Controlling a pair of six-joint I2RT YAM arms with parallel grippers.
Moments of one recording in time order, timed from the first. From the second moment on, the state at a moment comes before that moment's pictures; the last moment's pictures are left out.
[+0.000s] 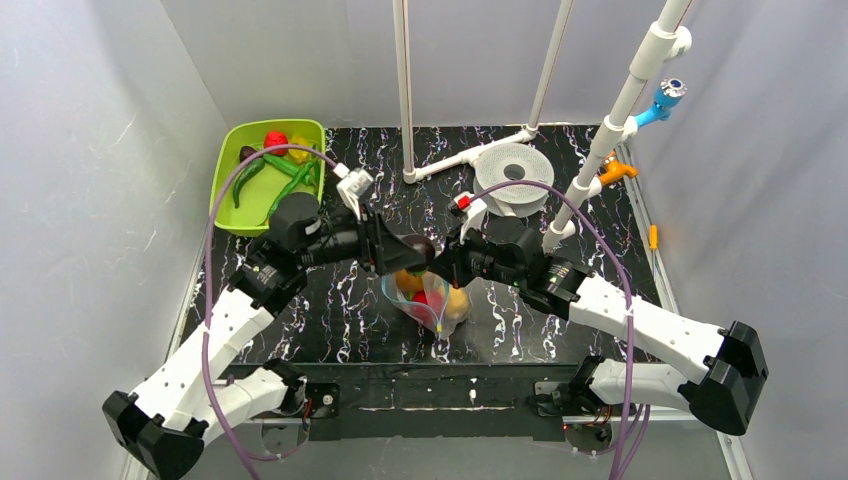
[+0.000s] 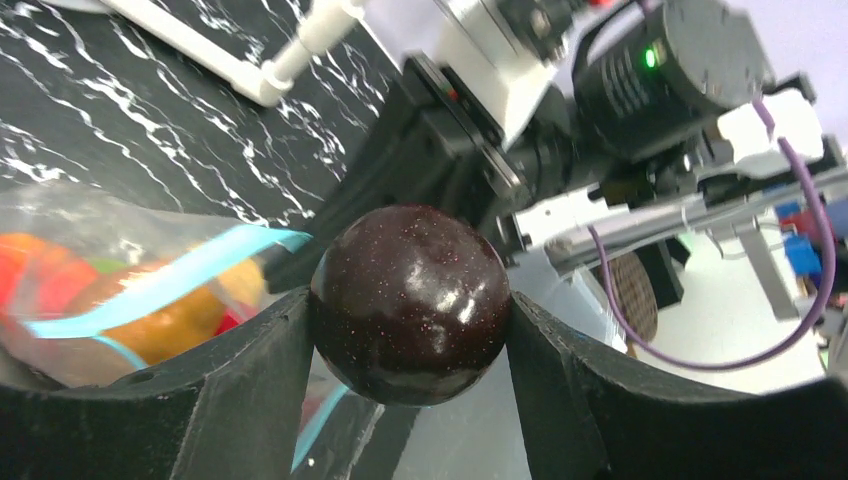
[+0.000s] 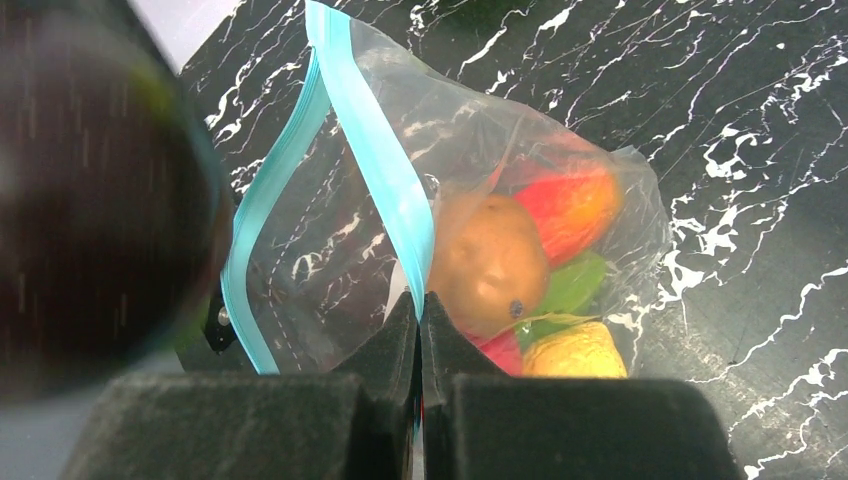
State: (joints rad) left arm -0.55 0.94 0.98 -0.28 0.65 -0.61; right arm 0.94 1.12 0.88 -0.13 -0.12 0.37
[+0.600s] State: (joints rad) left arm -0.71 0.89 0.89 -0.42 0.44 -0.51; right arm 0.94 1.09 0.91 -0.14 -0.13 0.39
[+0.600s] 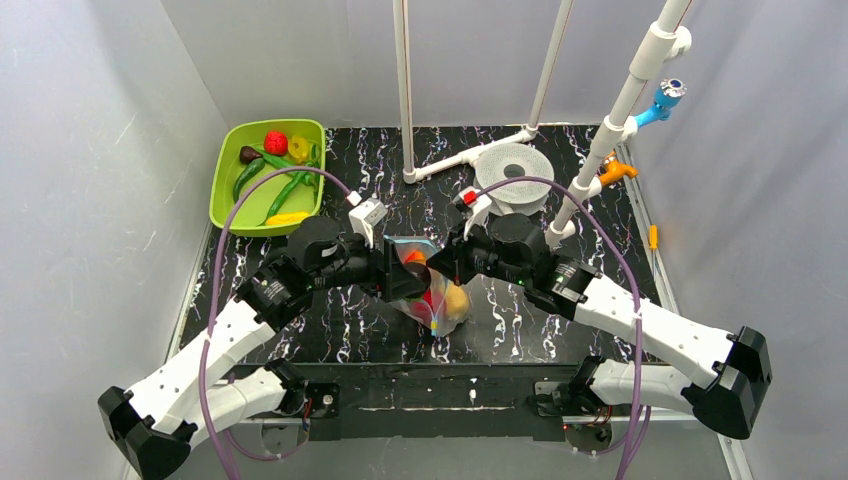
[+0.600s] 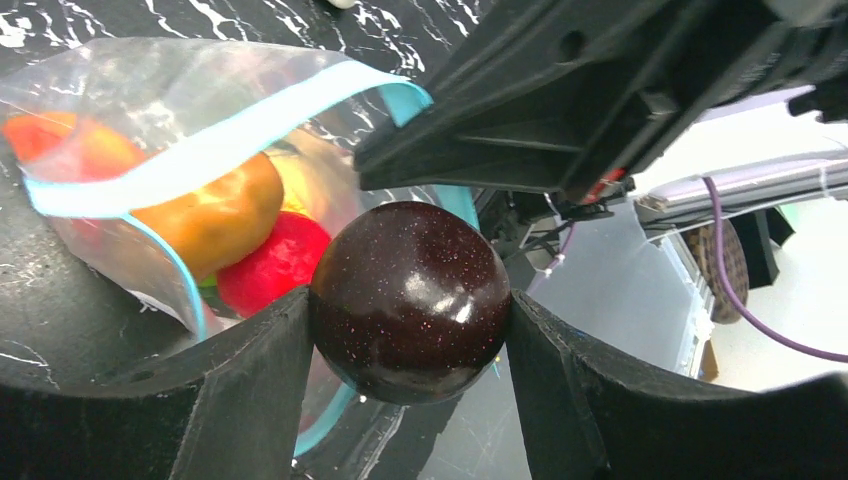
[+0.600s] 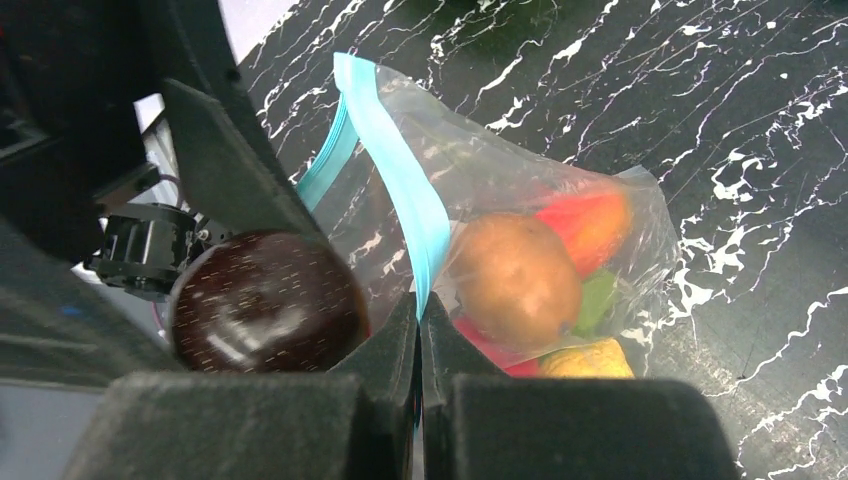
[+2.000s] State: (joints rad) left arm -0.71 0.76 1.06 -0.54 -0.33 -0.27; right arm 0.94 1.09 0.90 -0.14 -0.15 0.39
